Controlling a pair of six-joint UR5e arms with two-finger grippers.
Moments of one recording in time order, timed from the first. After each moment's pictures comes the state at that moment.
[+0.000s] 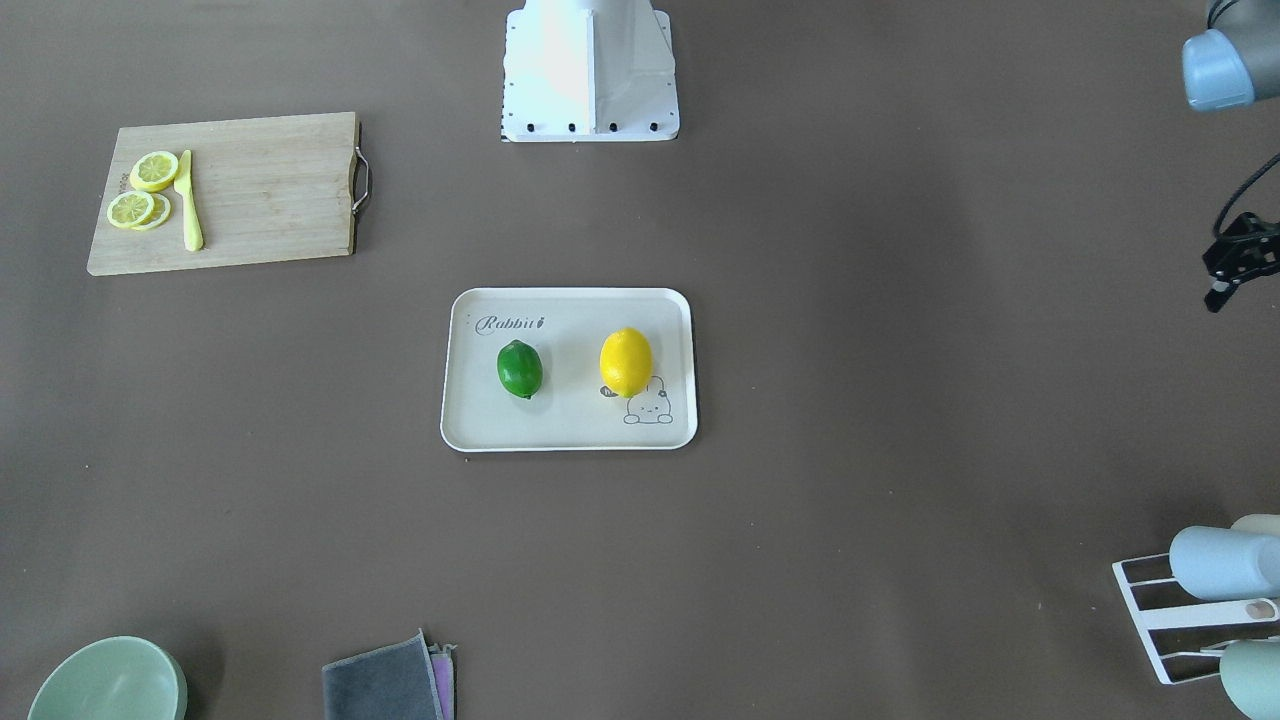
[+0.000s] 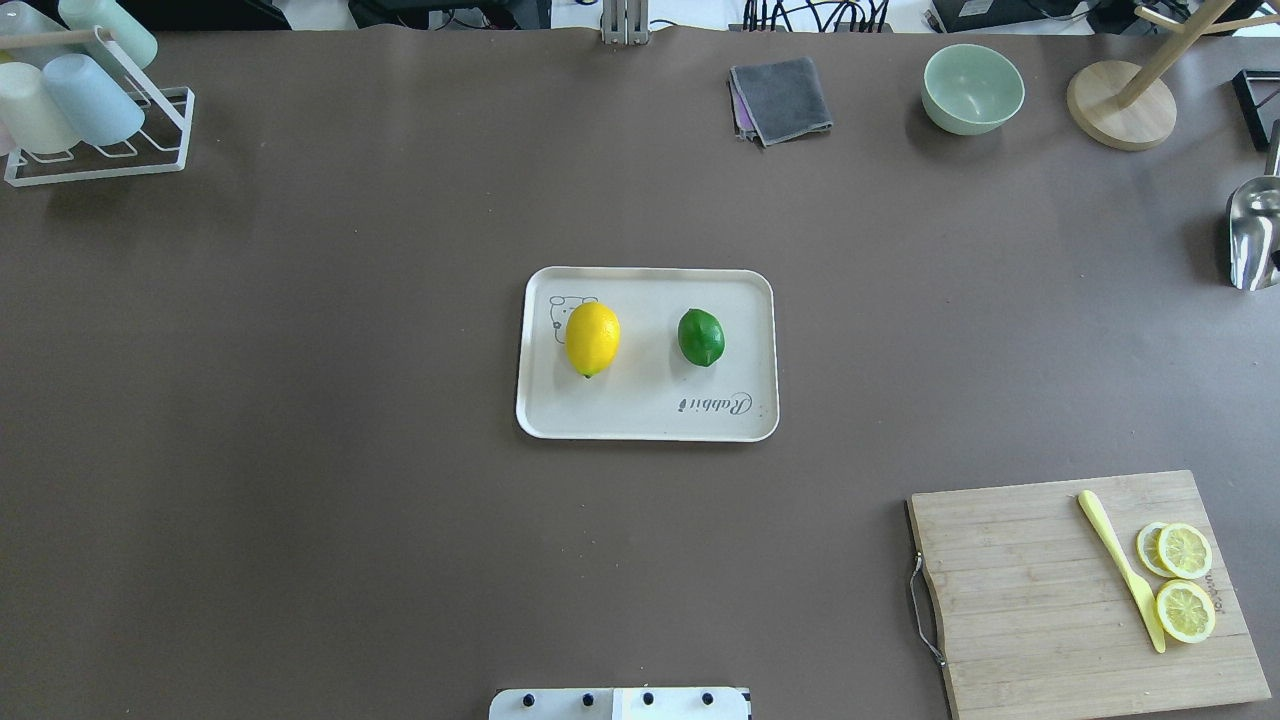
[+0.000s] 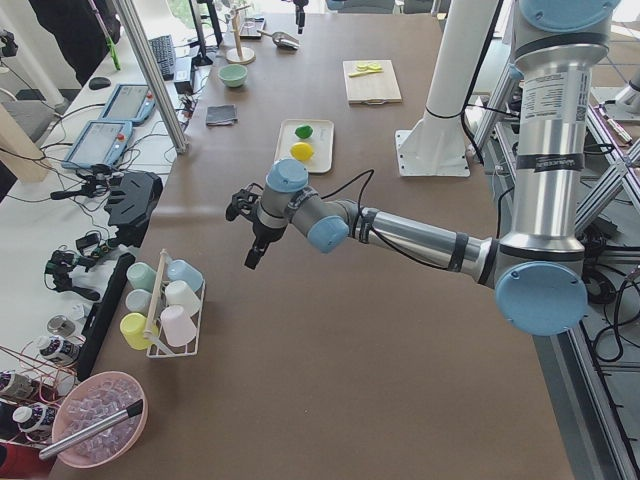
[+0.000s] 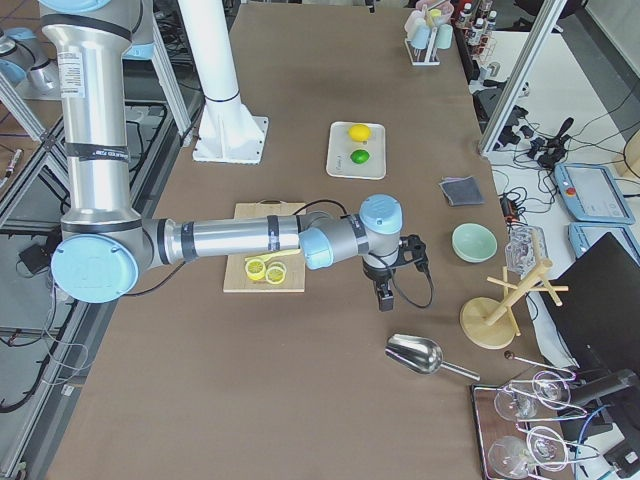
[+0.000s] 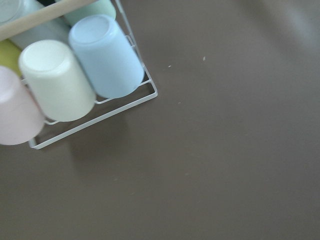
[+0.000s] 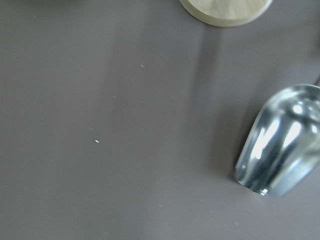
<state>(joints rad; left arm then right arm) -1.39 -1.54 -1.79 -1.93 -2.19 -0.21 1.42 -1.59 1.65 -1.36 2.26 0.07</state>
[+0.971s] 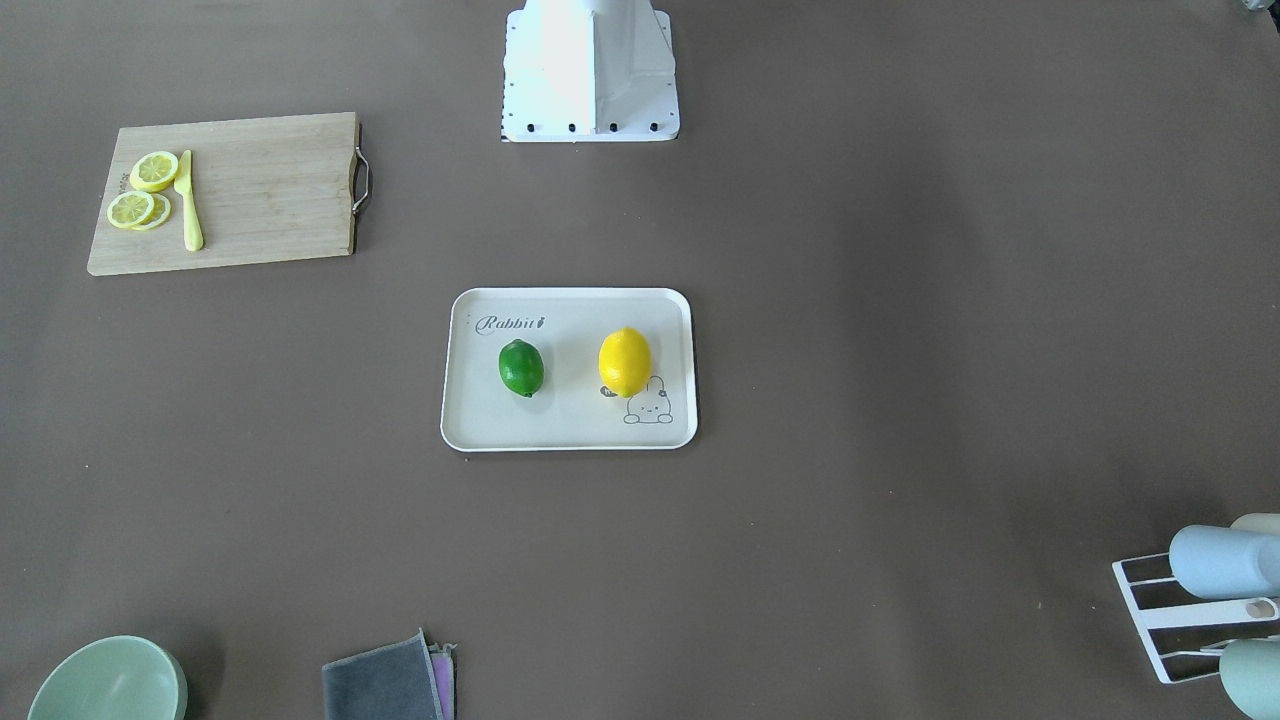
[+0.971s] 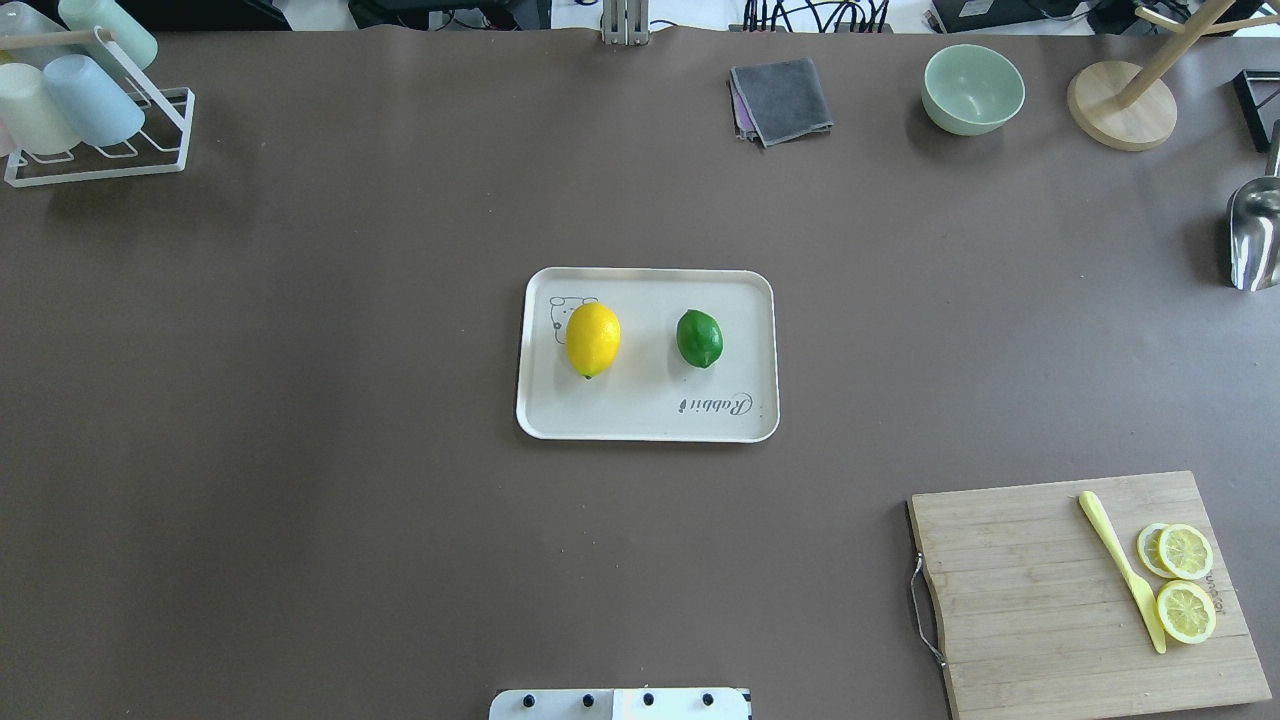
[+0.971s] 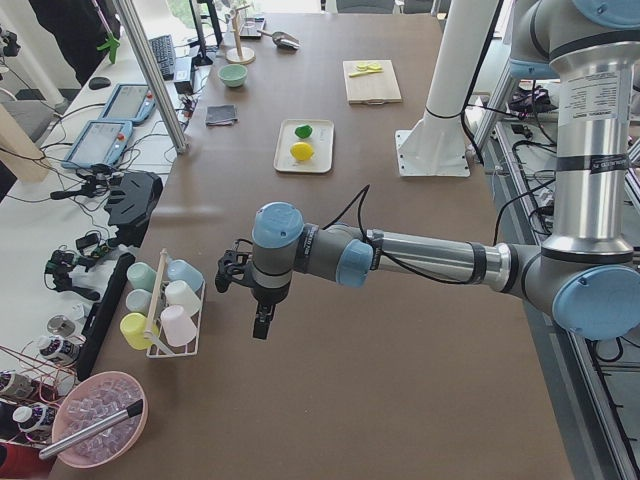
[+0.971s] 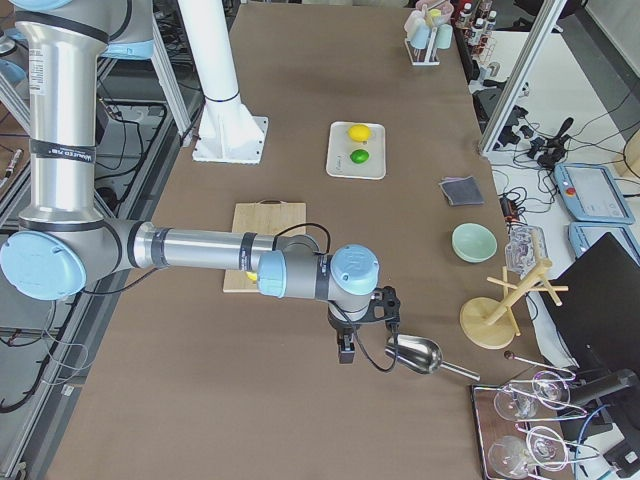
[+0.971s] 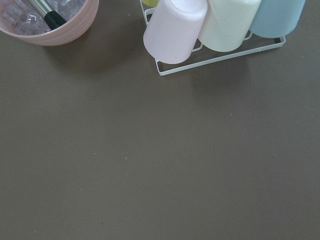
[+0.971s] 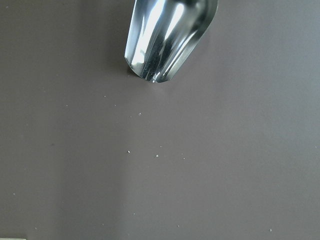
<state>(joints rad) -1.55 -1.51 -1.74 -1.74 -2.25 -0.11 1.58 -1.66 1.65 -1.58 2.33 -0.11</state>
